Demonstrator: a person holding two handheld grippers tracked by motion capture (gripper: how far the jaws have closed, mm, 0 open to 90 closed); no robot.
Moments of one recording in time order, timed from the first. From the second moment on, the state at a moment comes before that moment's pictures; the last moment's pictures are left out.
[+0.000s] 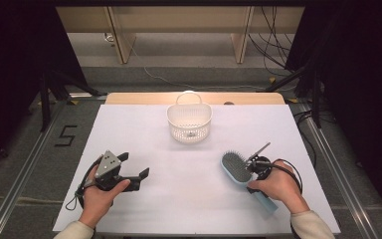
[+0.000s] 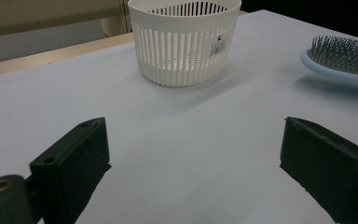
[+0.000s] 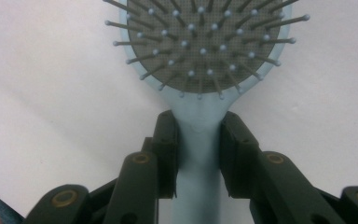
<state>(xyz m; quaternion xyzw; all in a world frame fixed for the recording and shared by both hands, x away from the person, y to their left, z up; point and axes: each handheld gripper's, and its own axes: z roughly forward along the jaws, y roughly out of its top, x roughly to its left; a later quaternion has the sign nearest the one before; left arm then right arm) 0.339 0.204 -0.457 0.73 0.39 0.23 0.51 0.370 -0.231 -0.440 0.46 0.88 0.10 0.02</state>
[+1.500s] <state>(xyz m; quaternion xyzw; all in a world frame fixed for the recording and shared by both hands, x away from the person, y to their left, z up) 0.339 0.205 -0.456 0.73 0.39 0.23 0.51 0.370 -0.244 -0.424 0.47 0.85 0.23 0.10</state>
